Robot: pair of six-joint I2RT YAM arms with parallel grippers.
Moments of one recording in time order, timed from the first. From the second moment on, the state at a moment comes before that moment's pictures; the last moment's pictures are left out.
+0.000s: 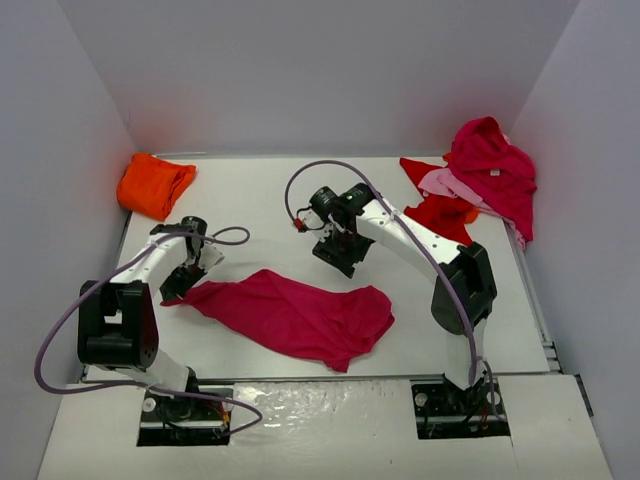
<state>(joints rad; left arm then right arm) -0.06 1.54 1.01 -1.00 -0.36 0.56 0.74 1.92 1.71 -1.22 0.05 -0.27</state>
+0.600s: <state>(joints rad) -0.08 1.45 0.97 -1.02 -0.39 0.54 0.94 1.98 1.66 -1.18 0.03 -0.27</state>
